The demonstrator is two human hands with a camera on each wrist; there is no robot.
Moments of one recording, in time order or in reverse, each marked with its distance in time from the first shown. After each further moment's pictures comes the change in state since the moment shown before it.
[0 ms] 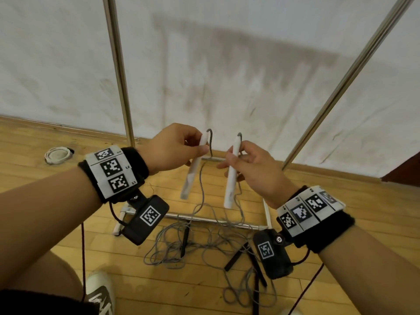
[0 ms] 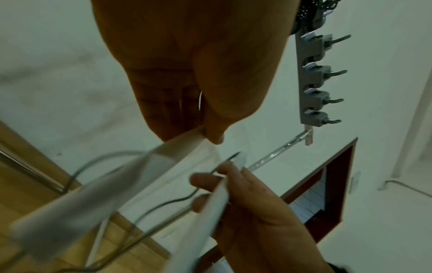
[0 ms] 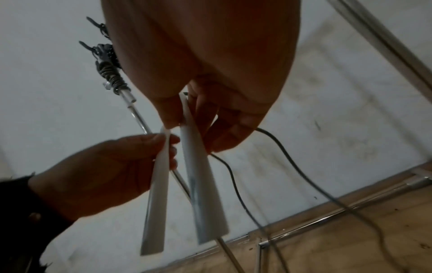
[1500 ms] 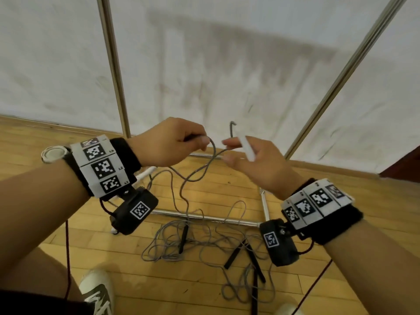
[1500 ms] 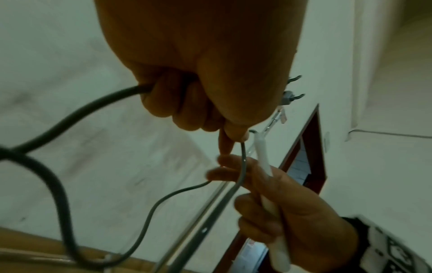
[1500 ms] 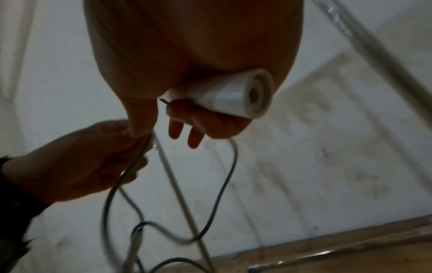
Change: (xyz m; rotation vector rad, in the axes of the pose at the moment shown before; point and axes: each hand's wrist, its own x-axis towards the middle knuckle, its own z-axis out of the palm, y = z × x) left_hand 0.000 0.007 -0.014 0.387 -0.089 0.302; right_hand -0.001 -0.004 -0.018 -0.342 0.045 -0.143
